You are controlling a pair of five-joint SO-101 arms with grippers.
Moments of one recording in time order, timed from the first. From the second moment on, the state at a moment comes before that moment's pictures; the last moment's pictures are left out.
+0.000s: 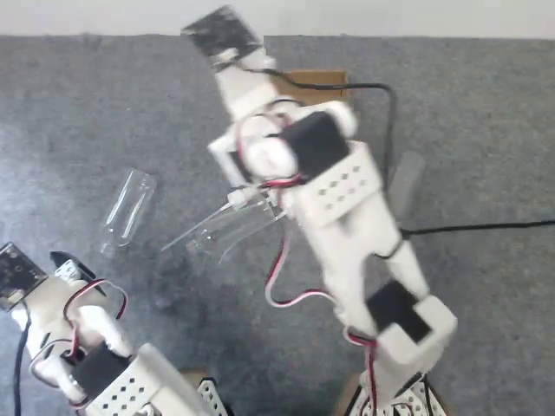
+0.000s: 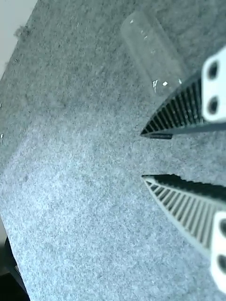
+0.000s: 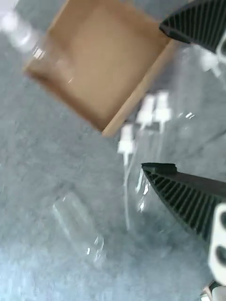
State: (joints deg) left arm -51.9 -97.8 85.8 57.4 7.3; right arm -38.7 9.3 -47.9 100.4 -0.7
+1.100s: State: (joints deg) left arm -51.9 -97.8 85.8 56.0 7.3; right arm 1.5 19.4 -25.6 87.8 13.7
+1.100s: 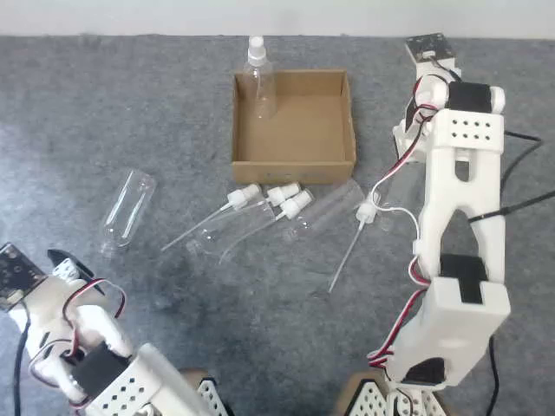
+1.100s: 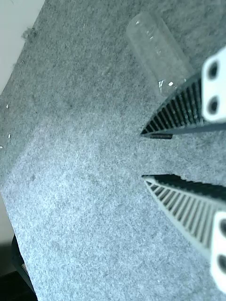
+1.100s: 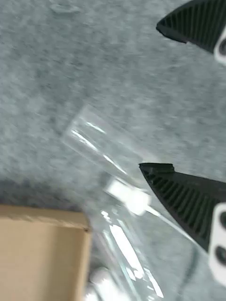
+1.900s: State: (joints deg) left arm -51.9 -97.8 85.8 56.0 7.3; right arm 2.1 42.2 -25.6 60.4 13.8
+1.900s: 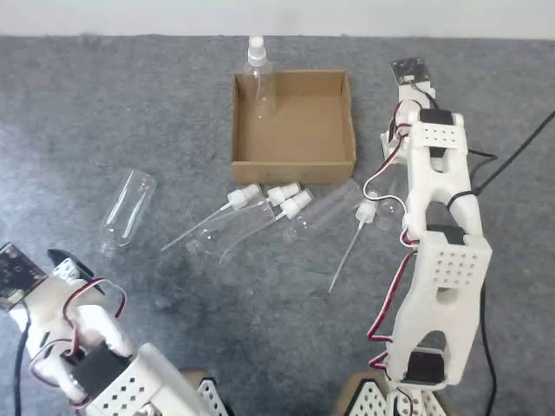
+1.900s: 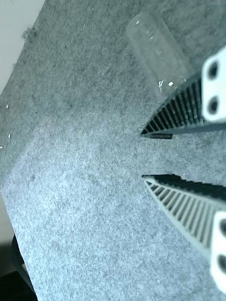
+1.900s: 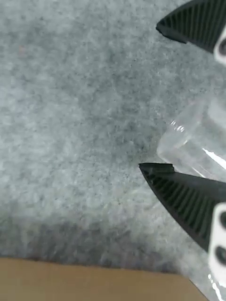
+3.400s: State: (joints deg) left arm -49.1 -97.8 85.8 56.0 7.4; right arm 15.0 17.6 -20.1 100.5 30.3
